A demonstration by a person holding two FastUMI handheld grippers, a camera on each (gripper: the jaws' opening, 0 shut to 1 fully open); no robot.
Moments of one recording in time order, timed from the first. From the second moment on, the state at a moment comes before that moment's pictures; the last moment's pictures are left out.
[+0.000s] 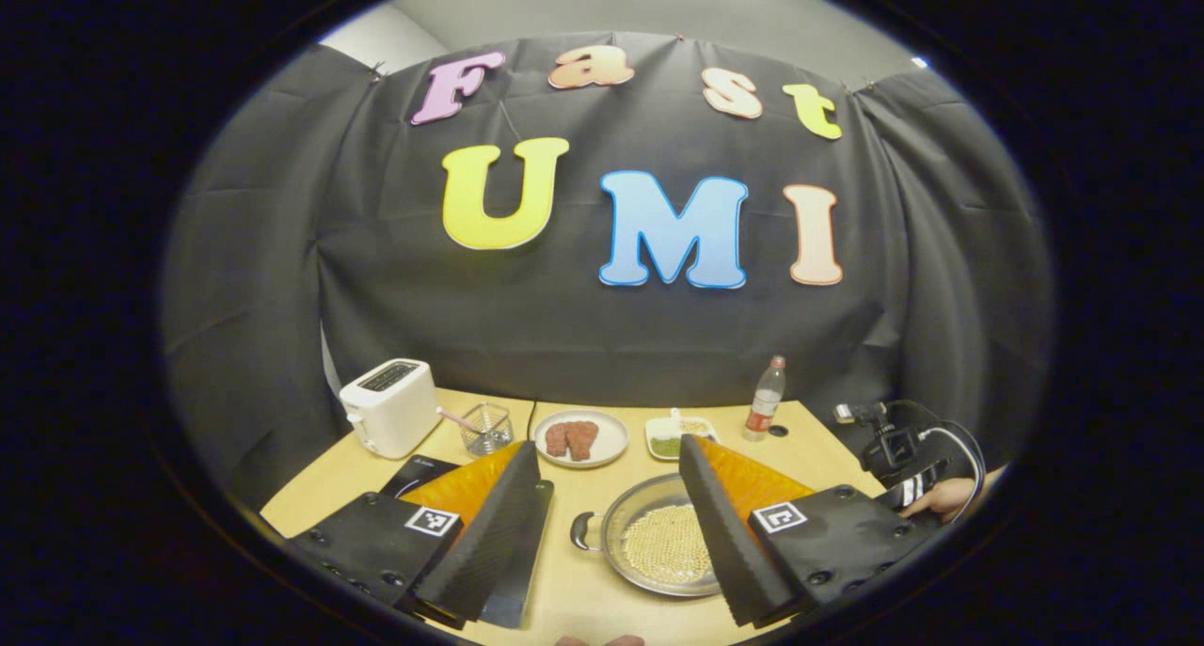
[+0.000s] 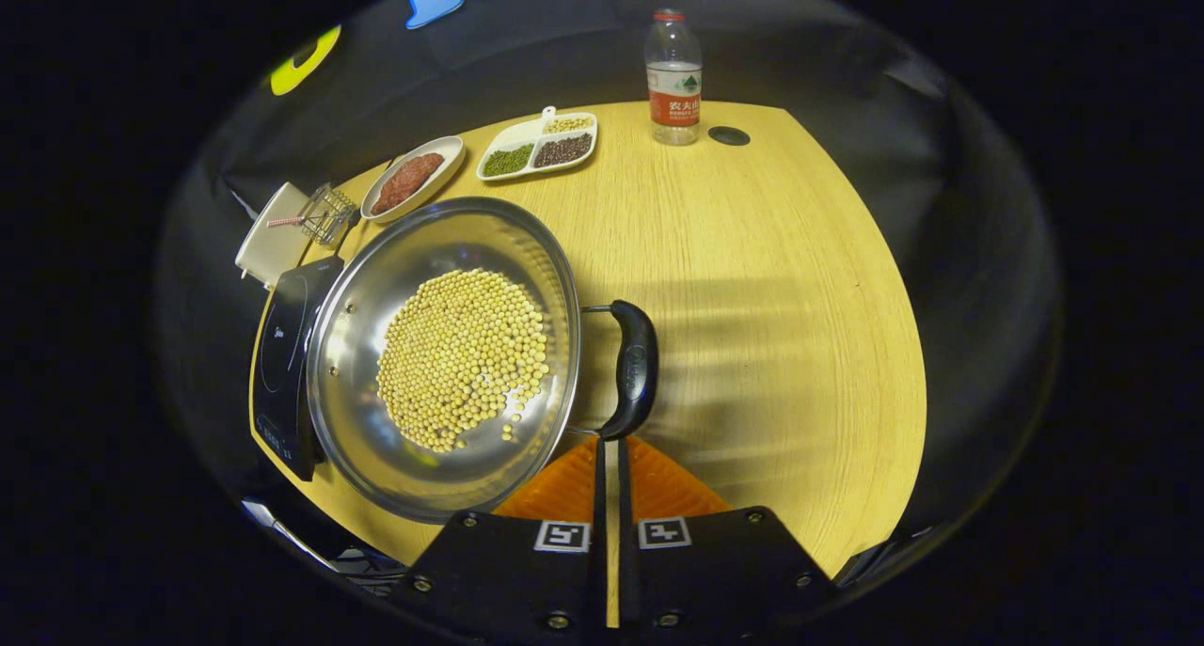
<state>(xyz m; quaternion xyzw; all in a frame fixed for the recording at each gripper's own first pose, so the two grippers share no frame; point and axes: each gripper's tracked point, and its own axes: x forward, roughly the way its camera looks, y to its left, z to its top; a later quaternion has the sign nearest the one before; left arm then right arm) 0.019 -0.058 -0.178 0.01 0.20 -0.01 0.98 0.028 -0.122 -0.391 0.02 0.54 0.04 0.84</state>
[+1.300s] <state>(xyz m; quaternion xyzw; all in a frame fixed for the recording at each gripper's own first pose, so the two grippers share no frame) 0.098 -0.029 -0.439 -0.02 0.43 -0.07 0.90 0.082 -0.112 -0.393 0.04 0.46 0.01 0.89</state>
